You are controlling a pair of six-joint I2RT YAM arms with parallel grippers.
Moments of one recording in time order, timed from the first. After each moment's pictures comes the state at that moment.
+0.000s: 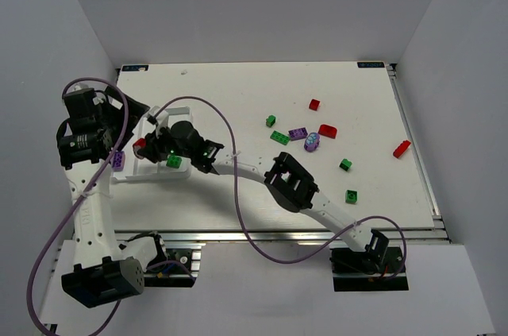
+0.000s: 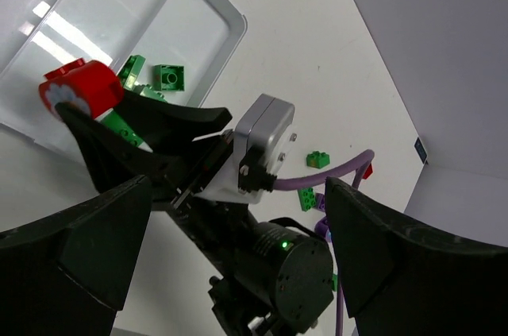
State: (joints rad) left arm 0.25 1.06 1.30 -0.85 0.17 -0.77; right arm 1.13 2.64 2.26 0.30 -0.20 0.27
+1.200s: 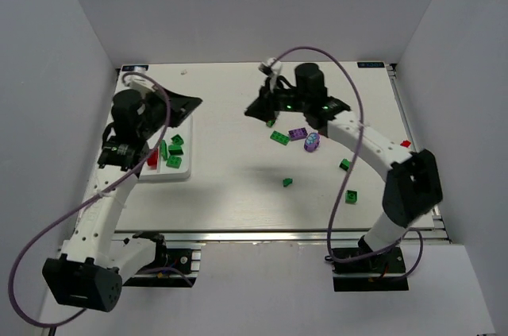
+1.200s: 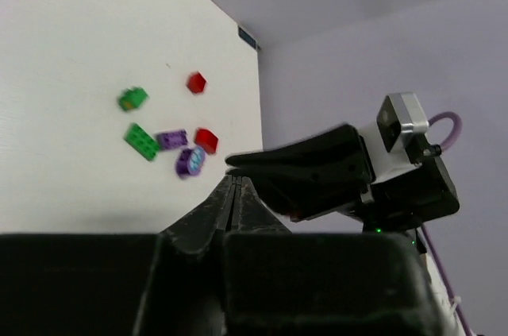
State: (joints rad) left arm -0.08 1.01 1.04 -0.23 0.38 -1.01; right arm 0.63 1.70 1.42 0.02 -0.69 0.03
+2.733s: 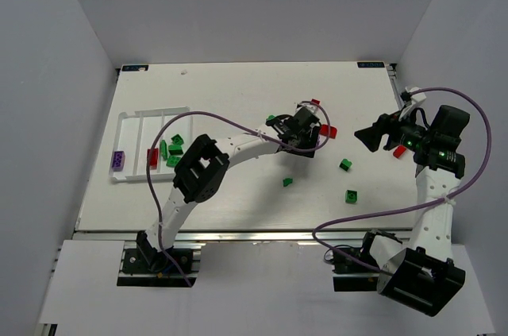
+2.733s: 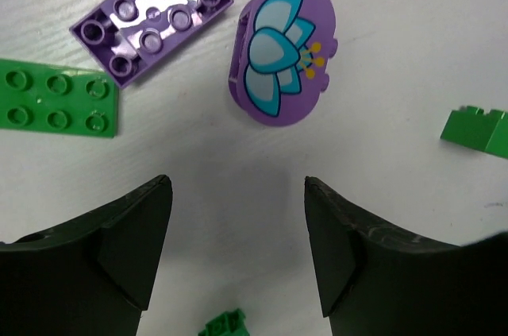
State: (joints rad) left arm -0.93 2.27 1.84 -0.48 -0.17 -0.52; right arm -0.37 0.99 0.97 -0.53 -0.99 -0.26
